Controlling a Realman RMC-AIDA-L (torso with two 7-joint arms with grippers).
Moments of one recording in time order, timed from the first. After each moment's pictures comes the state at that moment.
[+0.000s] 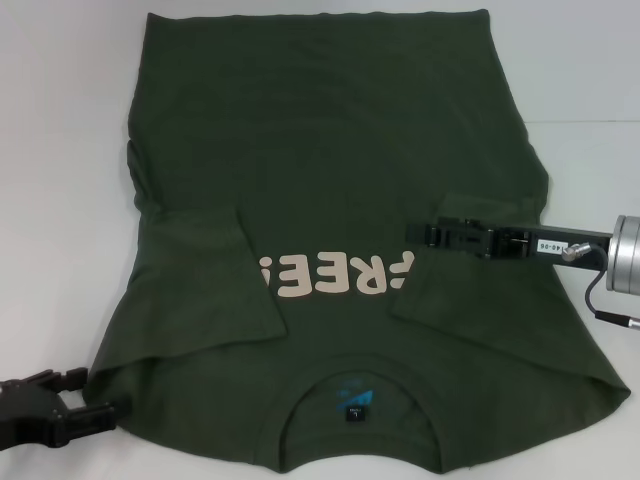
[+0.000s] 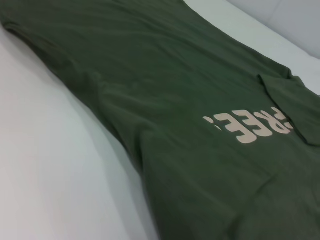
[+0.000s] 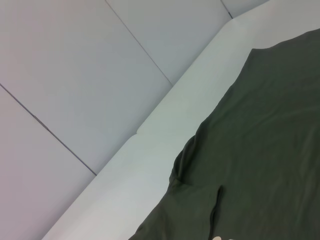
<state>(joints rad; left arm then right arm) -0.25 -2.17 0.45 0.87 2.25 1.47 -1.53 0.64 2.07 -0.65 -0.50 -1.98 -1.36 1.81</state>
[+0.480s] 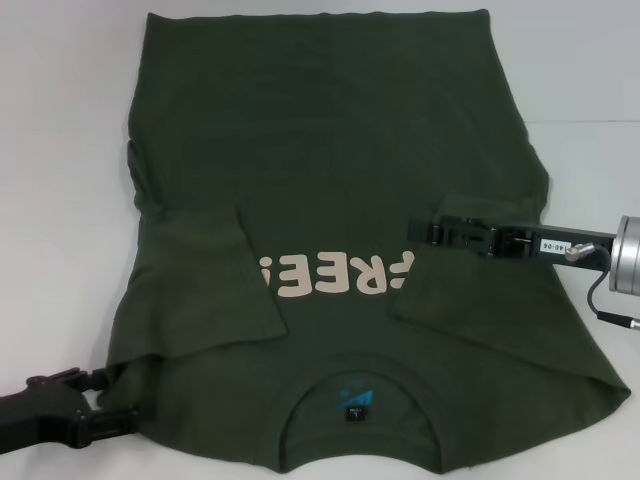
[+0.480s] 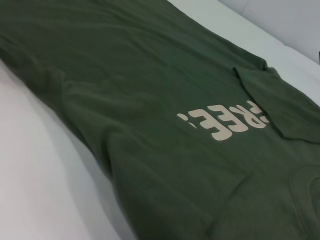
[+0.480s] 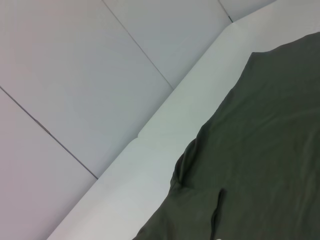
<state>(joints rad) -0.27 -2.17 0.50 0.86 2.25 1.48 -1.54 0.63 2.07 -0.65 -0.50 -1.96 -1.36 1.81</state>
